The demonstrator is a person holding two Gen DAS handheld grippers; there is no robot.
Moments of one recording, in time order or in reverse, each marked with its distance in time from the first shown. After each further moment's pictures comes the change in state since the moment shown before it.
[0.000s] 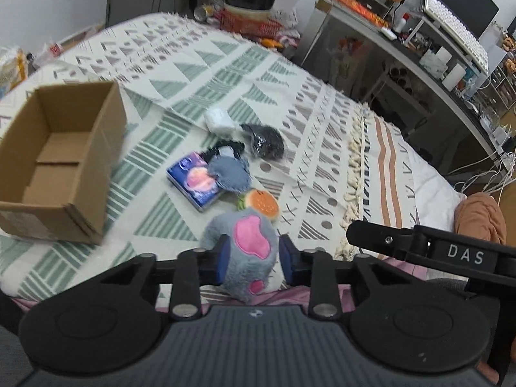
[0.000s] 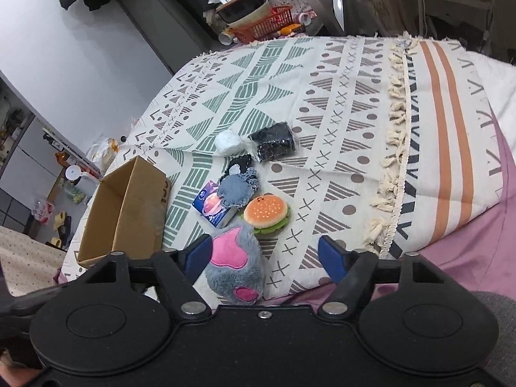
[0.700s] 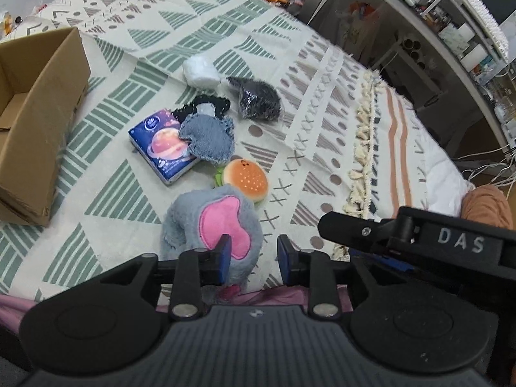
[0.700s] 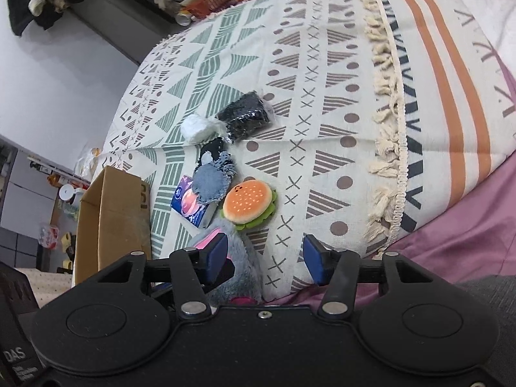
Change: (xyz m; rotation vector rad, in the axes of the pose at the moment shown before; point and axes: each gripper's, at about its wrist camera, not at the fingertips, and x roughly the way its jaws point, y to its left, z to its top) left arm 0.072 -0.012 0.005 -0.046 0.146 -0.008; right arm 0.052 -0.031 0.010 0.204 0.118 0.001
